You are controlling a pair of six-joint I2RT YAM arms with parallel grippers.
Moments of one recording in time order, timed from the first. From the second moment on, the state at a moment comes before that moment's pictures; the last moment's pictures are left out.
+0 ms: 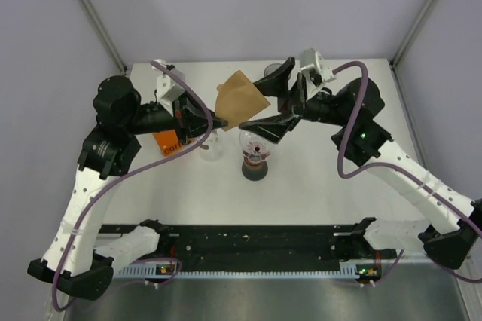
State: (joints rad) left arm -0.37 1.01 1.42 -0.36 1.04 -0.12; right arm 0.78 1.19 1.26 0.39 -0.72 0.30
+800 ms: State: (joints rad) left arm -0.46 1.13 1.73 -1.17 0.82 0.78; right arm 0.70 1.38 1.56 -0.11 -1.11 0.06
